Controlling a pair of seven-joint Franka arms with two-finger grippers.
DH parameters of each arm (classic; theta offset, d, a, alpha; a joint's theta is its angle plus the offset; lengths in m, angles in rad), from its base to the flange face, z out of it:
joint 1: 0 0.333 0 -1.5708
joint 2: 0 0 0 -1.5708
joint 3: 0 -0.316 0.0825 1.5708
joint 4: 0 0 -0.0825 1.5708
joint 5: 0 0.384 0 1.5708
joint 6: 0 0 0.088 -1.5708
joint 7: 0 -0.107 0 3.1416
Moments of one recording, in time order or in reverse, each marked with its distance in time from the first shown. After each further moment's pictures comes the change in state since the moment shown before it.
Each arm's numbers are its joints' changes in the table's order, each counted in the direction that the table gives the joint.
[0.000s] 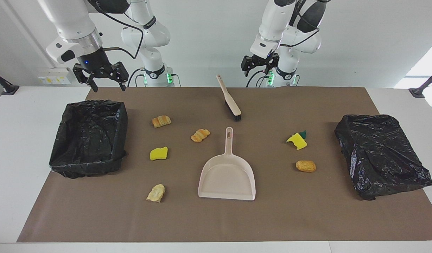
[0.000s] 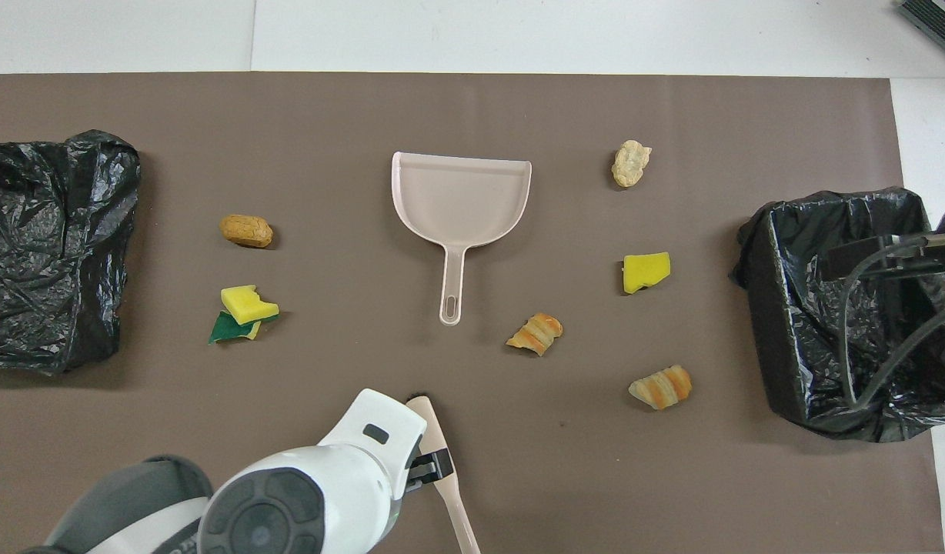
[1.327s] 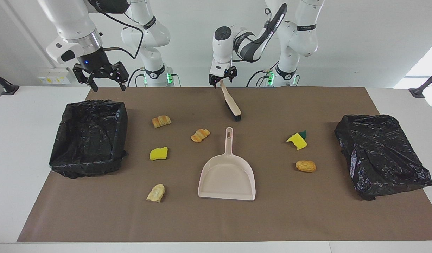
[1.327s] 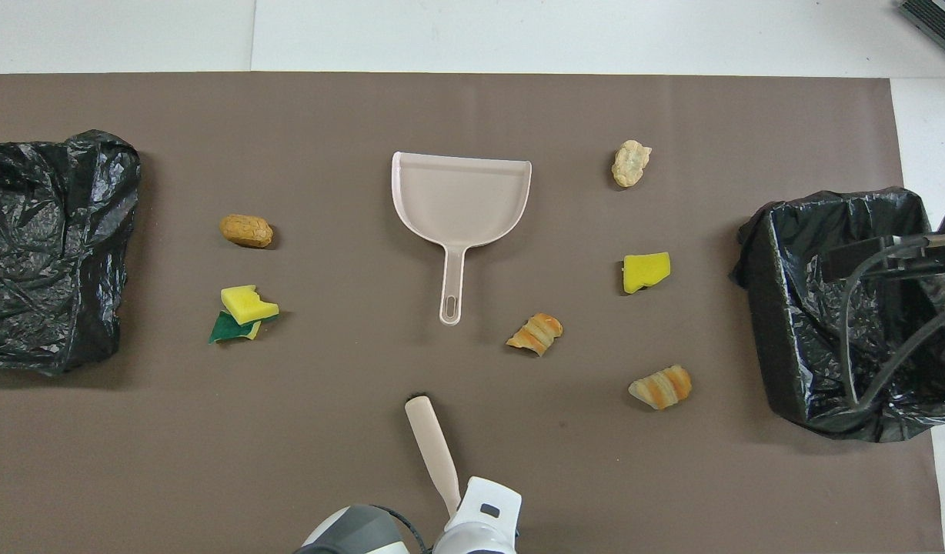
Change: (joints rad) left arm -0.311 0.232 -0.006 0.138 -0.001 0.259 0.359; right arm 0.003 0.000 0.000 0.000 0.001 -0.007 0.000
